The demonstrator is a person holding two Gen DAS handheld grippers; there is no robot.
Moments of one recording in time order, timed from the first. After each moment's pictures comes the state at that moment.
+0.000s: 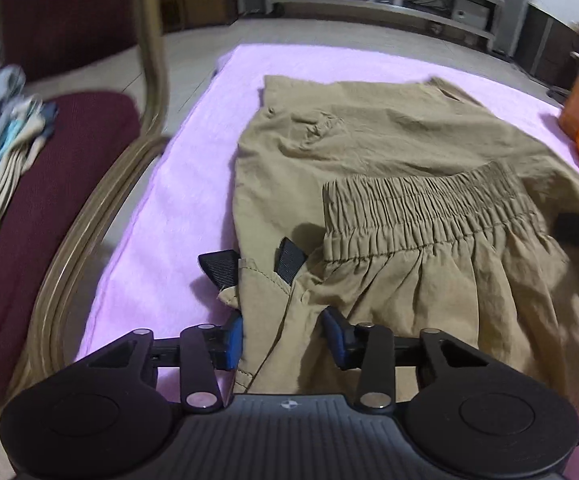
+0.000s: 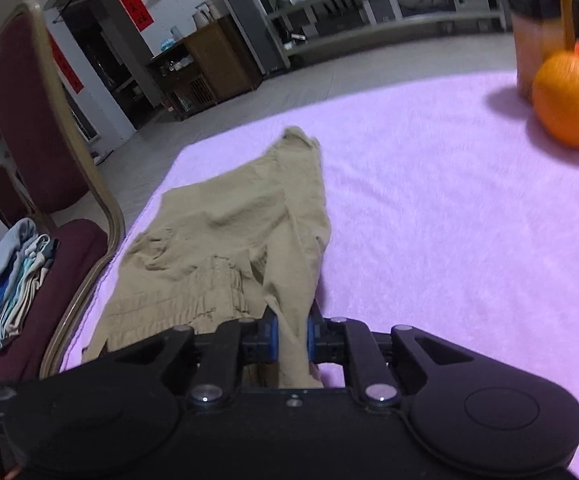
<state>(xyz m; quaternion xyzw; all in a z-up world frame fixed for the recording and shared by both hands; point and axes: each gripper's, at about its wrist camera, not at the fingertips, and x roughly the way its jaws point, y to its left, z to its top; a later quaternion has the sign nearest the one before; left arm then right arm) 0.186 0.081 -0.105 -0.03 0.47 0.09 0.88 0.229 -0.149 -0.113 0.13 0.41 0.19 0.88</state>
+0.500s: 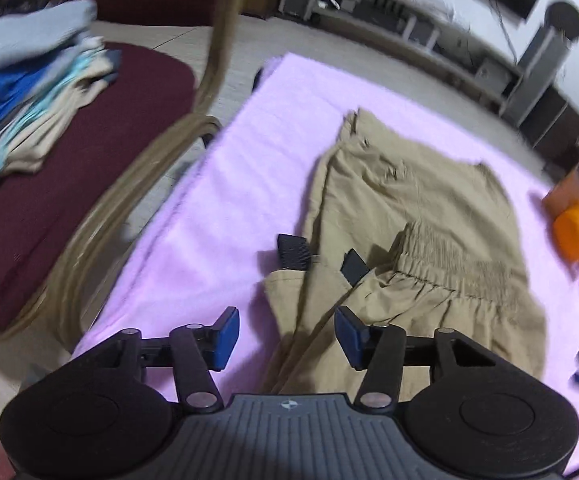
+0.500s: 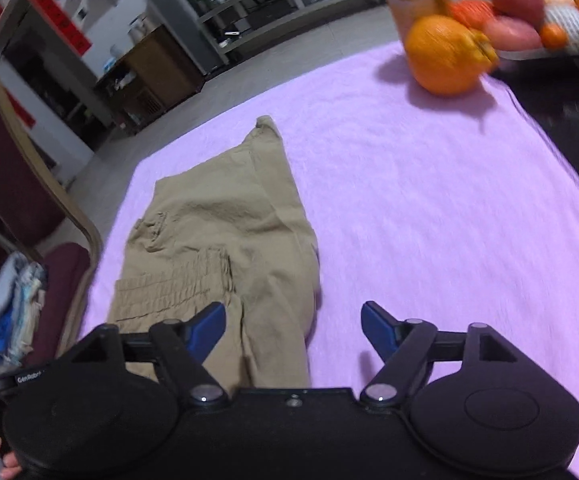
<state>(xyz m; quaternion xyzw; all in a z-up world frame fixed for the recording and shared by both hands) 0.131 0.147 -0.075 -0.19 0.44 0.10 0.87 0.184 -0.239 -0.107 0.24 0.47 0.13 0.84</state>
